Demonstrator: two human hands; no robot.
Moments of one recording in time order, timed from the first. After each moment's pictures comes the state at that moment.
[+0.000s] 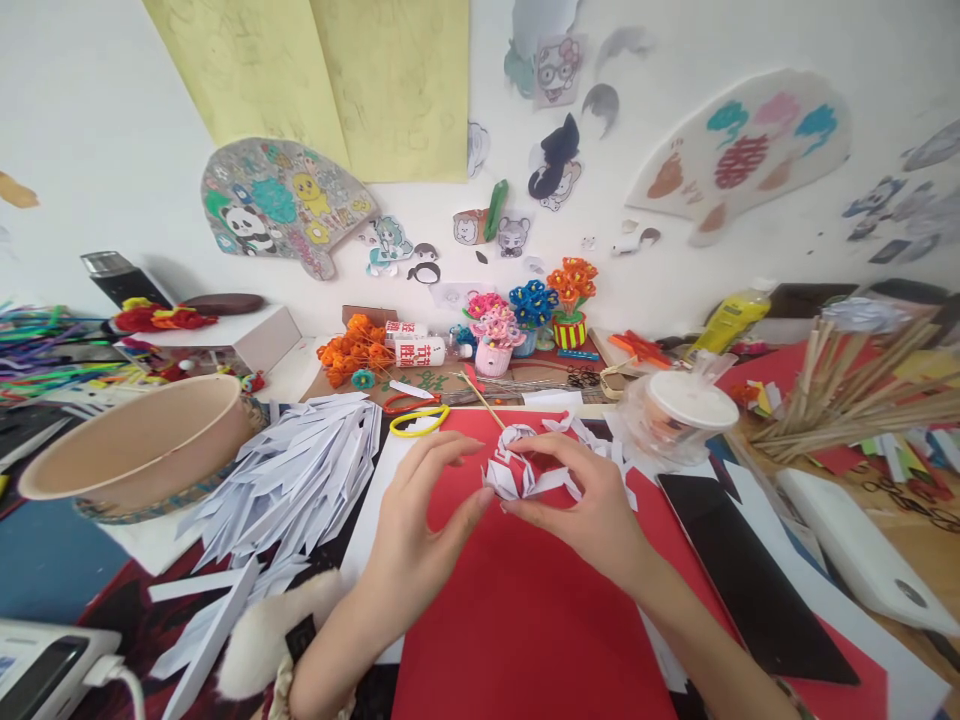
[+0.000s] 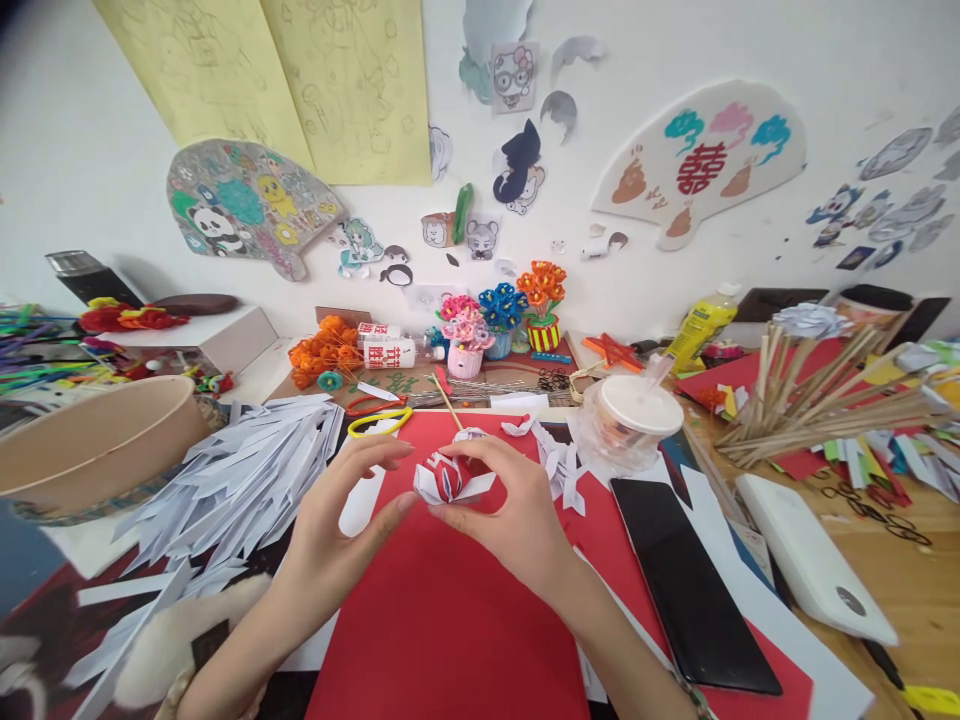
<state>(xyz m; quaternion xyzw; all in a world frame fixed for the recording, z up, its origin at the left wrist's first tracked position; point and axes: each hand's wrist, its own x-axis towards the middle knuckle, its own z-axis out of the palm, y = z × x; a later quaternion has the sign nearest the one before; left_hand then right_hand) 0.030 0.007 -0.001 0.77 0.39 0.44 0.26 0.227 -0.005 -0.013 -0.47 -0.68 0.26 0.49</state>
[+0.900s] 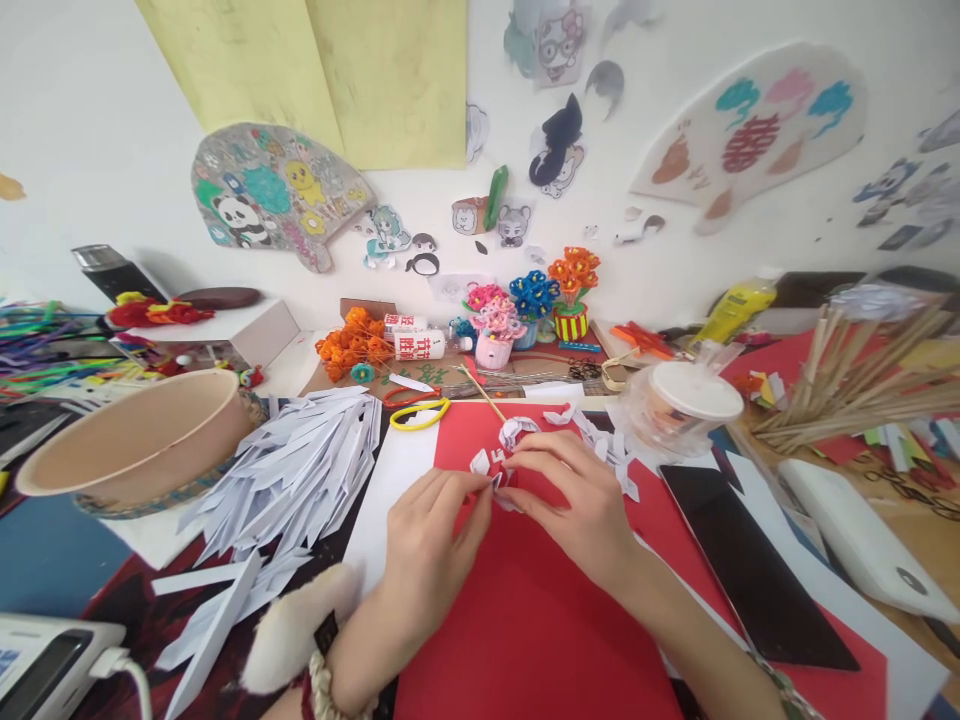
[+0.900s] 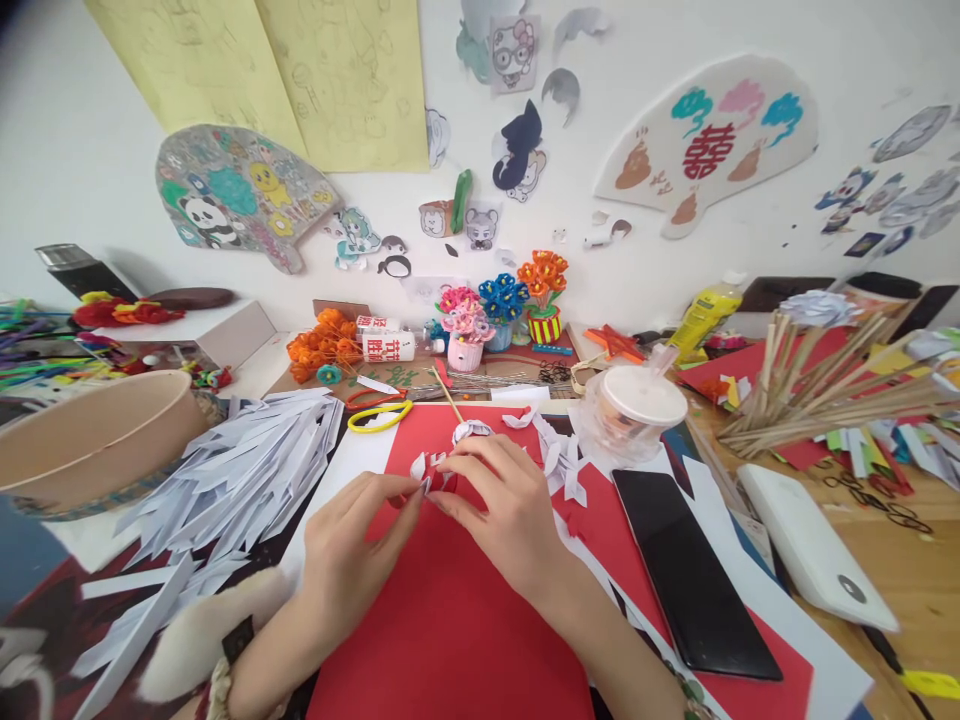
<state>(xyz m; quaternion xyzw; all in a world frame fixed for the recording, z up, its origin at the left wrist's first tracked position) 0.041 0.001 -0.031 0.81 0.37 0.46 0.01 0.220 -0.002 -0.028 -0.41 -0.76 -0.01 0.50</state>
